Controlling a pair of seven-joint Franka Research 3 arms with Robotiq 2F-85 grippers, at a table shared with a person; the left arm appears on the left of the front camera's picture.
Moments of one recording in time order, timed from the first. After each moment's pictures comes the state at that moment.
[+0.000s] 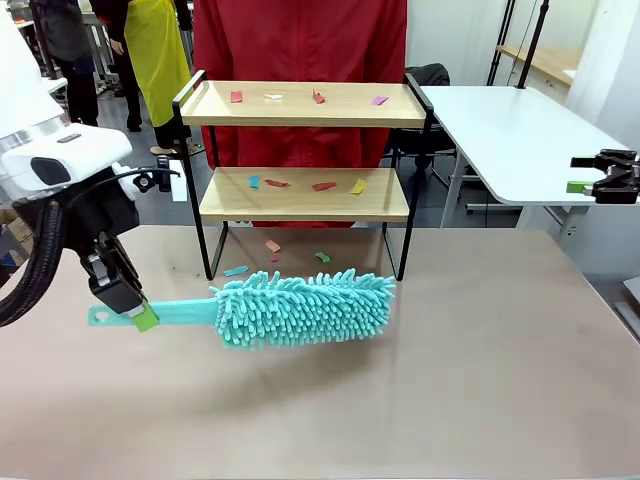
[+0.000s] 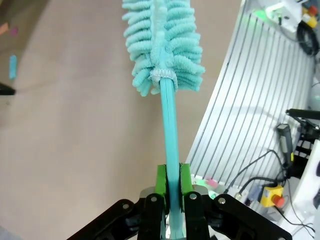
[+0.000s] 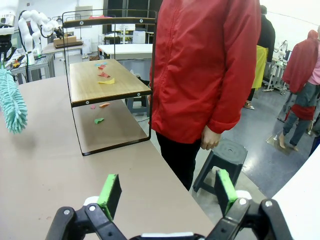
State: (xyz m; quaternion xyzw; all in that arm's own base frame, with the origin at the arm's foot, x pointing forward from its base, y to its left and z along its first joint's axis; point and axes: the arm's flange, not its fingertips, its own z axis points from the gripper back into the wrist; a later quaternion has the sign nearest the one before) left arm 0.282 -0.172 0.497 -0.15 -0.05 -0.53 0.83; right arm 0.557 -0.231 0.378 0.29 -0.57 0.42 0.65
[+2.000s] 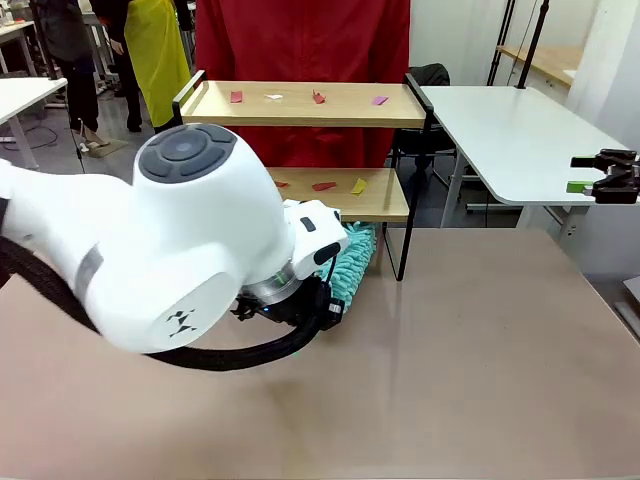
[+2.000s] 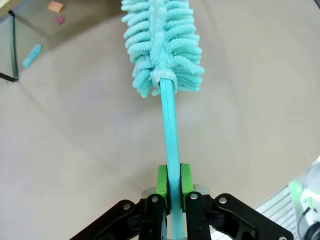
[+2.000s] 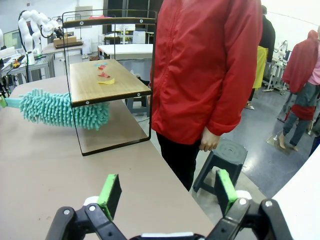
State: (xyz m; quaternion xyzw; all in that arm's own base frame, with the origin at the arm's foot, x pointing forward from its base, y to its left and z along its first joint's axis) left arm 0.274 -0.375 0.407 -0.10 -0.21 -0.17 0.96; right arm 0.557 -0.231 0.378 0.29 -0.57 0.42 0.65
